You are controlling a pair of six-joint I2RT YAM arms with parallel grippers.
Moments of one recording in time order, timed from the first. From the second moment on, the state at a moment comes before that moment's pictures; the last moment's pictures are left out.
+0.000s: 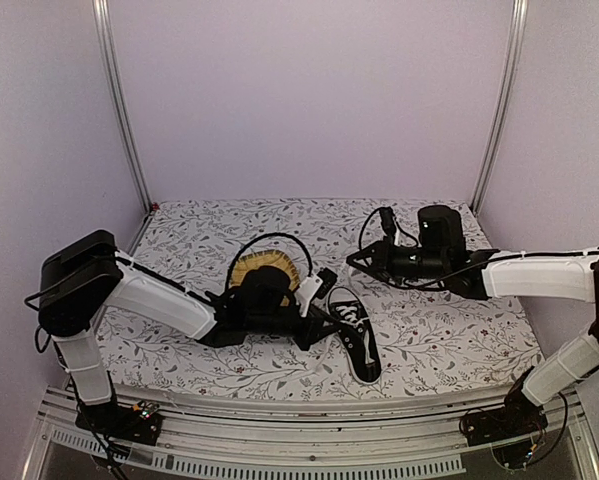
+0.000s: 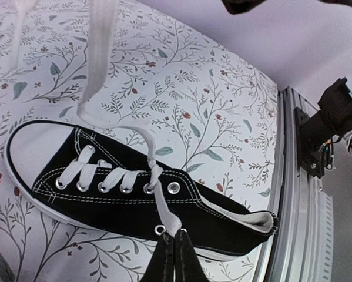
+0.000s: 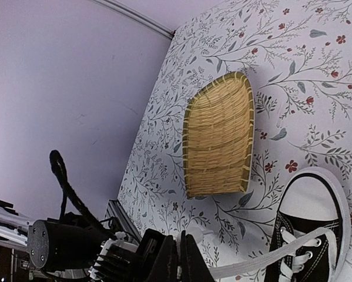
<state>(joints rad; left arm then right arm) -1.05 1.86 0.89 0.52 0.22 -0.30 0.66 1.47 0.83 0.26 -0.41 0.86</state>
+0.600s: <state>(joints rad) -1.05 1.82 0.82 0.59 0.23 -0.36 0.78 1.61 0.87 0.34 -0.38 0.96</state>
